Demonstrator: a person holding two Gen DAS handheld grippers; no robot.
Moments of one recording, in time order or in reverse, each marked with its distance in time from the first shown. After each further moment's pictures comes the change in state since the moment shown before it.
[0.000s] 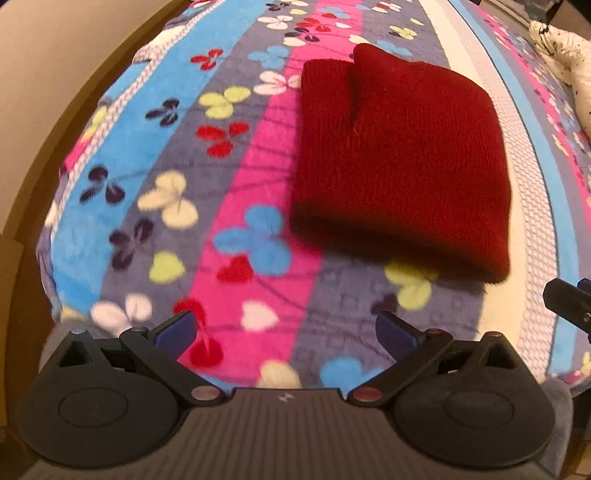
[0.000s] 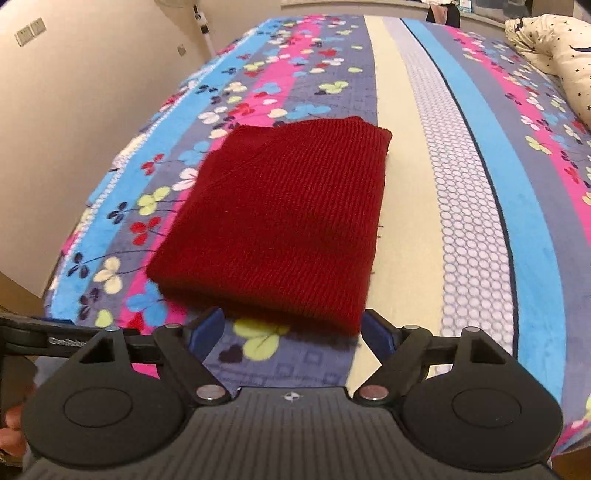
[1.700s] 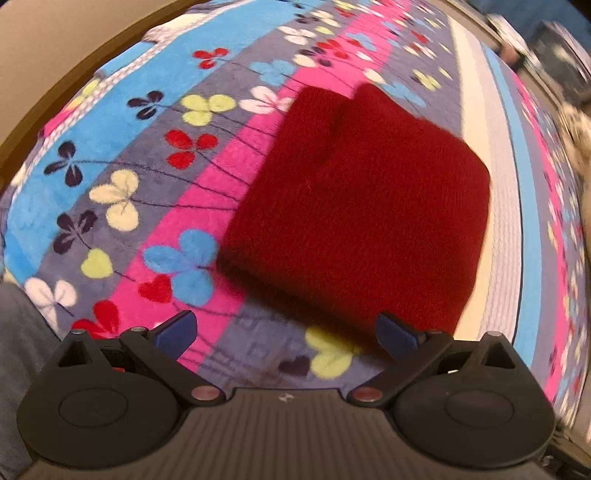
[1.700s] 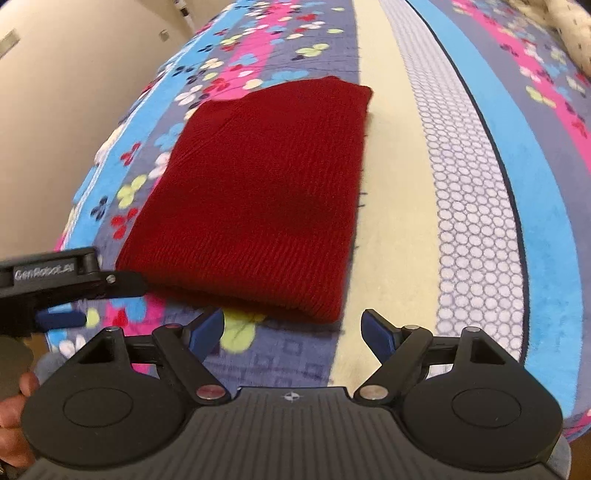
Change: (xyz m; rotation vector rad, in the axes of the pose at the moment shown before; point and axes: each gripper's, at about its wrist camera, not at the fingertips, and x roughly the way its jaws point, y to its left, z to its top) left arm 0.020 -0.038 0.053 -0.311 -0.017 -0.071; right arm 0.046 -0.053 0.015 0.109 0.112 0.050
